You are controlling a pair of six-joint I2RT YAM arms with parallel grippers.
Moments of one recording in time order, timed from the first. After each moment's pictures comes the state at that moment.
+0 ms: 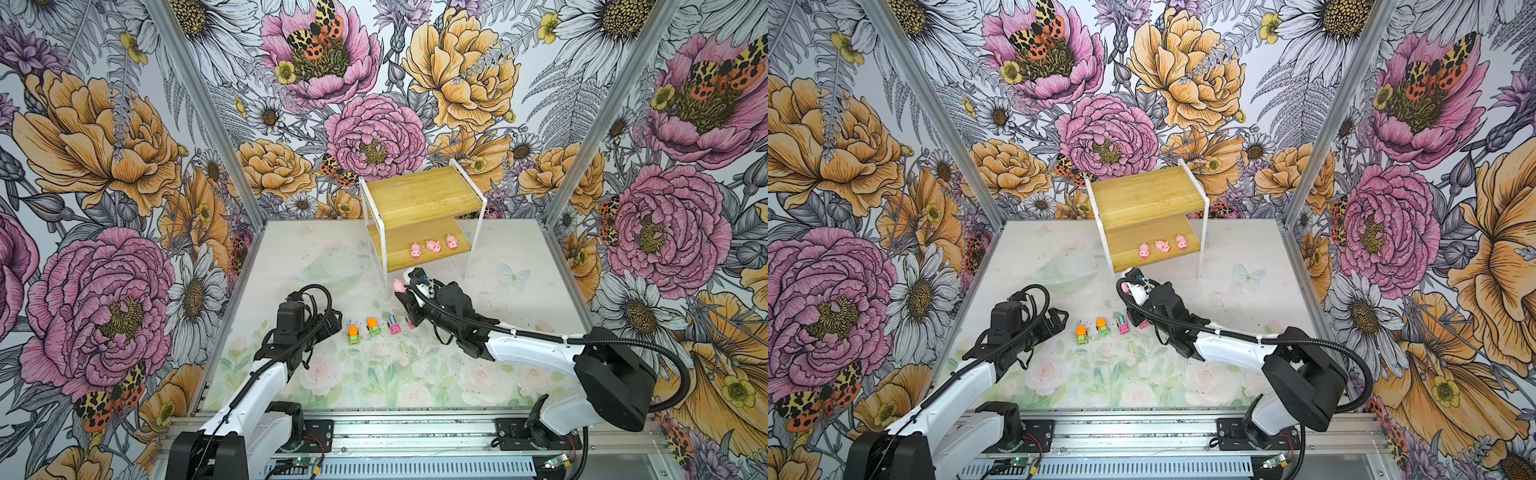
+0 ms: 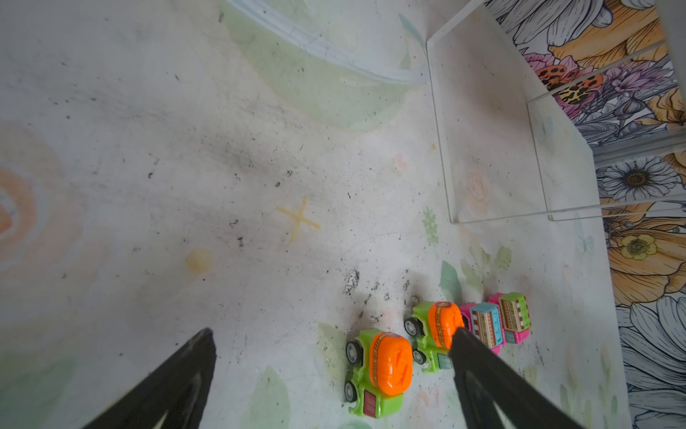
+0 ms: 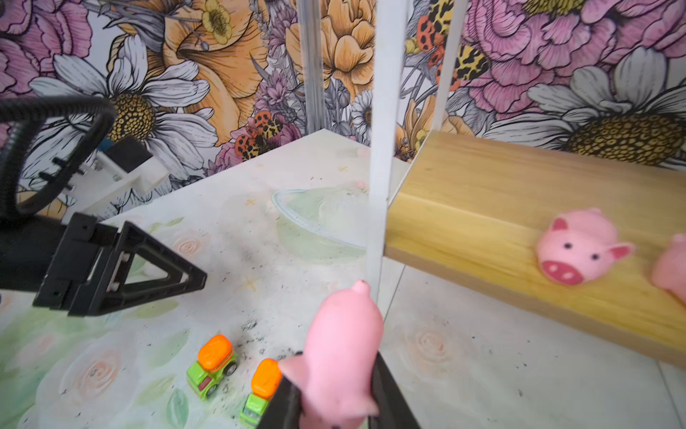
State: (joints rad) left arm -0.08 0.95 0.36 -0.15 0.21 -0.59; right arm 0.81 1.48 0.79 0.43 0.04 0.04
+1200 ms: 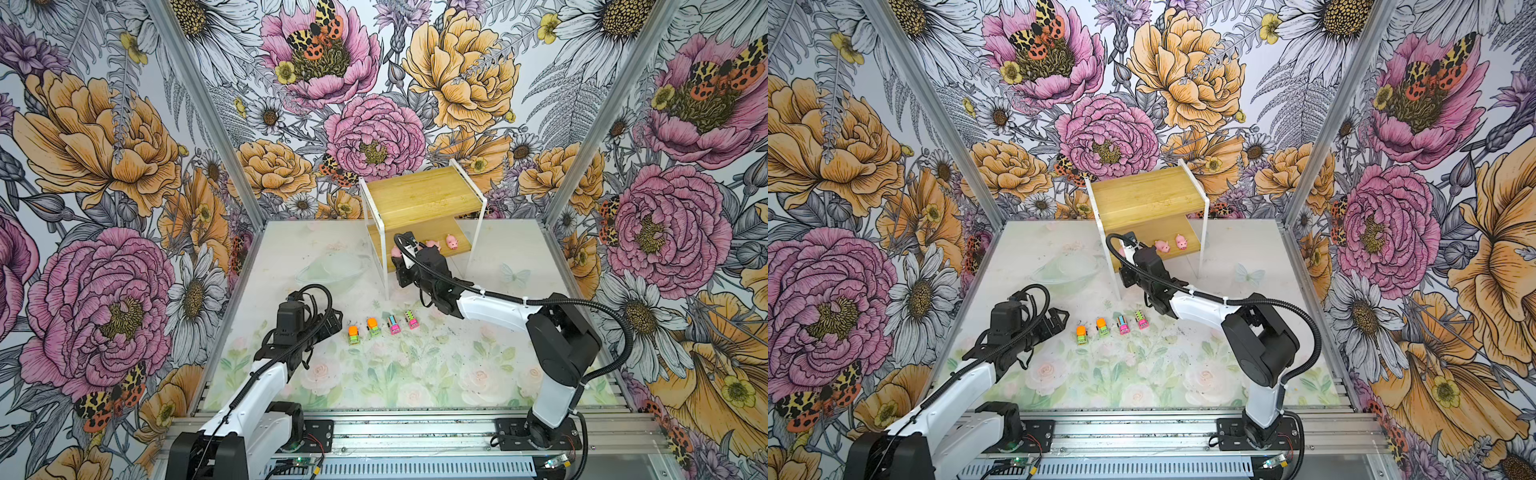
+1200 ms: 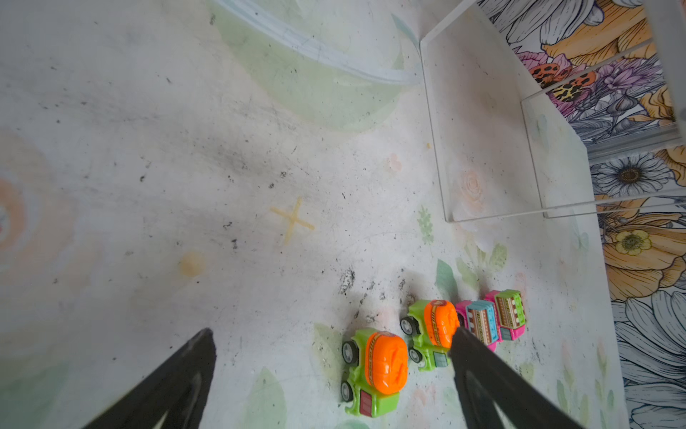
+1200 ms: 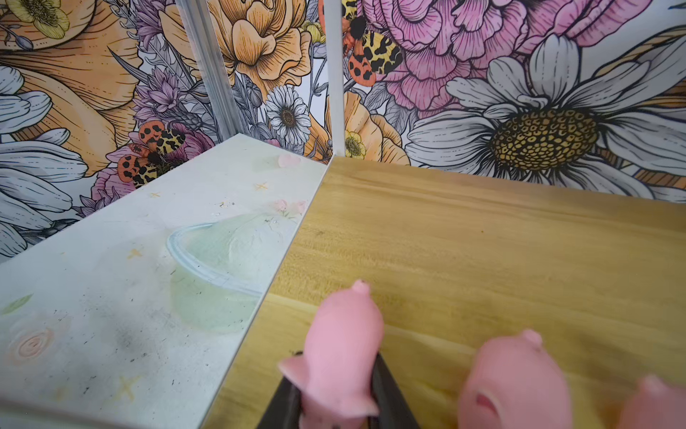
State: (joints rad) left arm -0.08 0.95 0.36 -0.14 0.22 -0.58; right arm 0.71 1.81 1.17 0.29 0.11 0.07
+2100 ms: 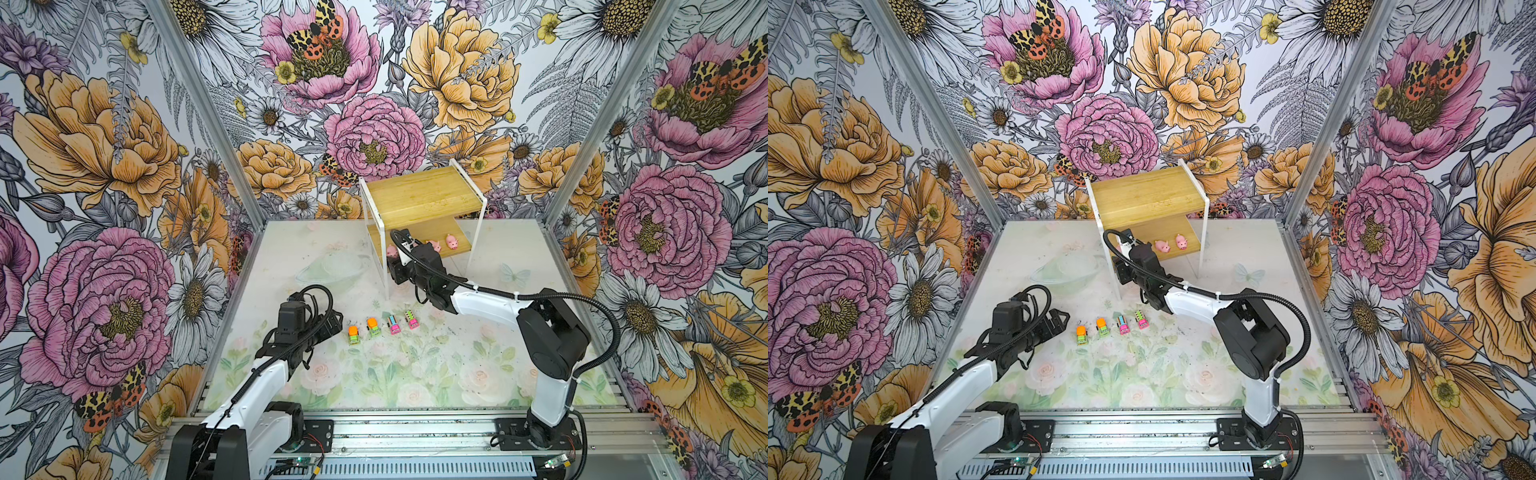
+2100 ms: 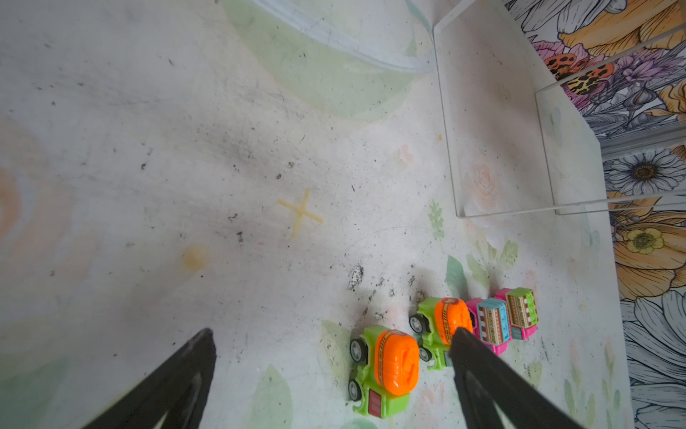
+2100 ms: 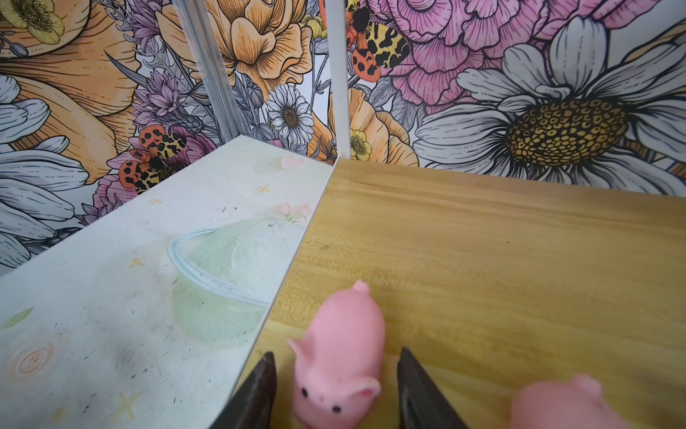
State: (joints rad) left arm -0.08 0.98 0.36 -0.14 0.22 -0.58; right arm 0.70 1.87 1.24 0.28 0.10 0.09
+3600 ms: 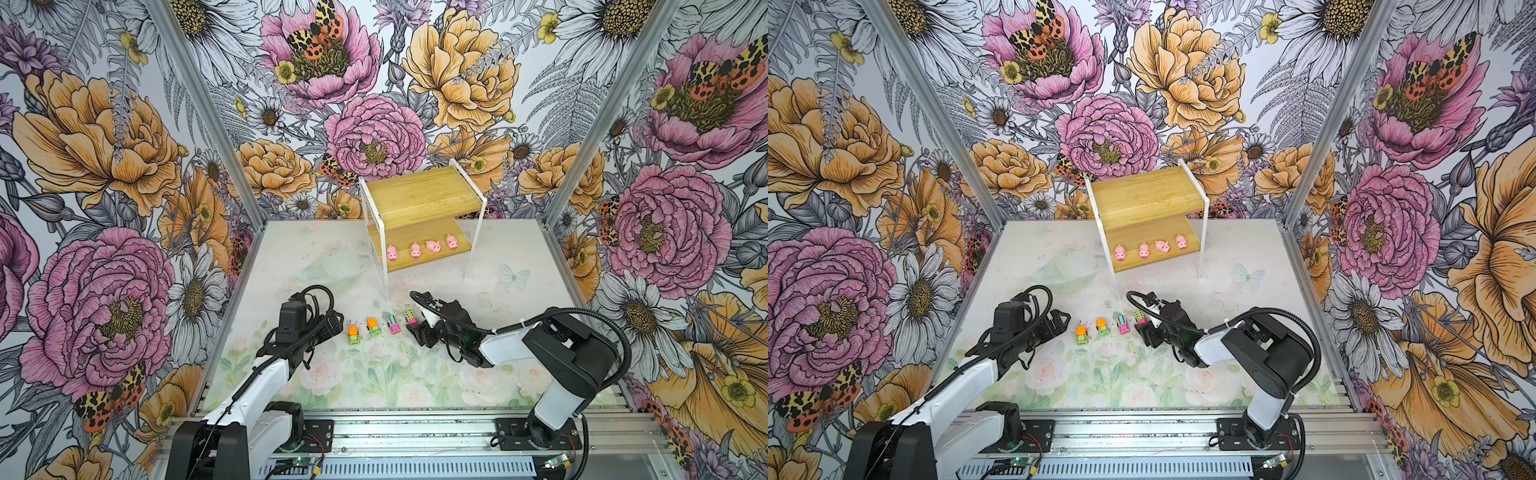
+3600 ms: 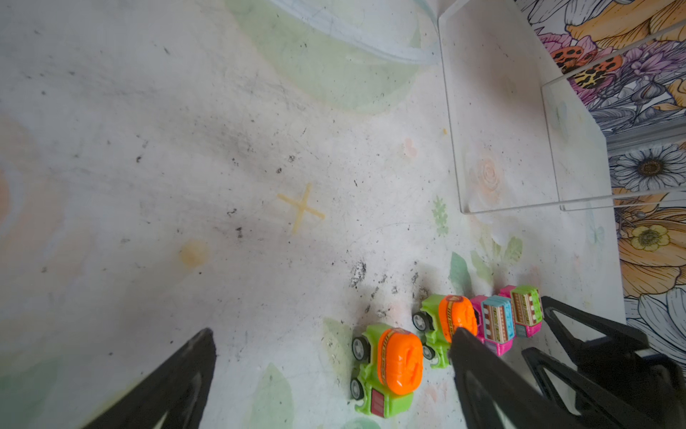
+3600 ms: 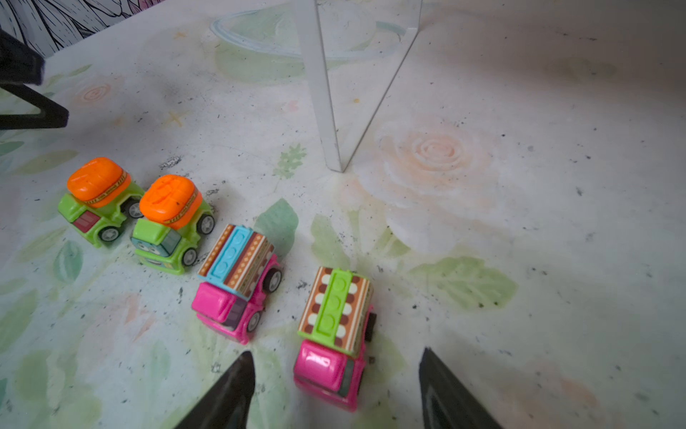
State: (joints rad) left arm -0.09 1.01 0.36 -0.14 0.22 -0.58; right arm 0.73 1.74 0.56 0.61 -0.09 0.09
